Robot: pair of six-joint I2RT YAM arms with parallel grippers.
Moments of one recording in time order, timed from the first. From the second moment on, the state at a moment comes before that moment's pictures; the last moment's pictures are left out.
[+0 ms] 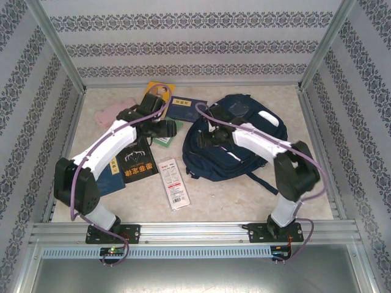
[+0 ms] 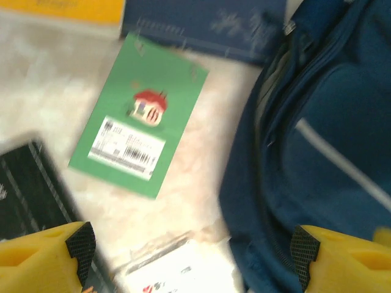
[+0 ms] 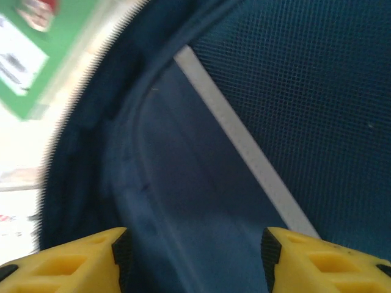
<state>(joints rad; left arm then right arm) -0.40 1.57 1.34 -0.81 -0.02 -0.45 0.56 1.80 1.30 -0.61 -0.07 0.42</state>
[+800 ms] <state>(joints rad) -0.23 1.38 0.96 -0.77 -0.10 -0.56 0.28 2.07 1.58 -0.63 -0.02 0.47</state>
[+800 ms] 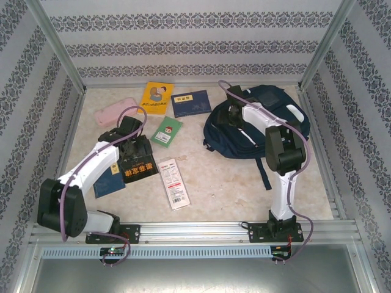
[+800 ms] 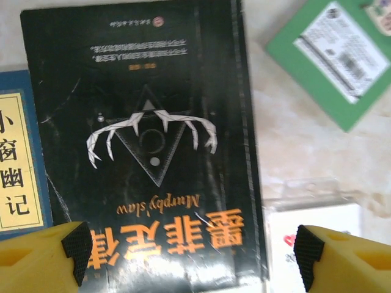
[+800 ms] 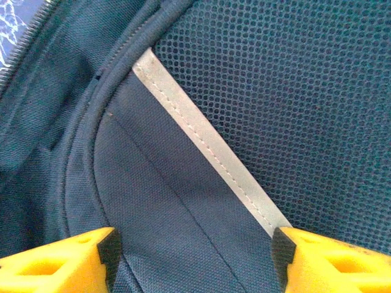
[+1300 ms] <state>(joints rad) -0.05 1.55 0.89 -0.65 -0.01 -0.58 0.61 1.90 1.43 -0.39 -0.20 0.55</state>
